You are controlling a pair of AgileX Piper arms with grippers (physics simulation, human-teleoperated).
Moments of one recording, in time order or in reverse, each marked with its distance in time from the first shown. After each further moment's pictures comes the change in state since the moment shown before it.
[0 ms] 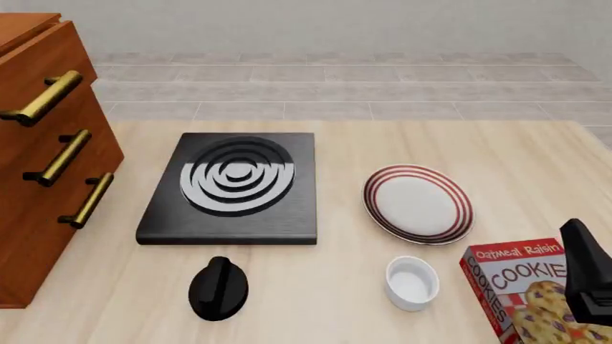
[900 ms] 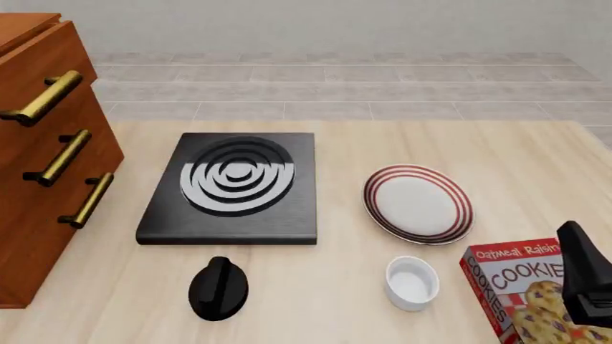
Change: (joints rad) left arm -0.005 -0.235 0.196 -0.294 0.064; right arm 0.005 0.000 0.007 0.002 -0.002
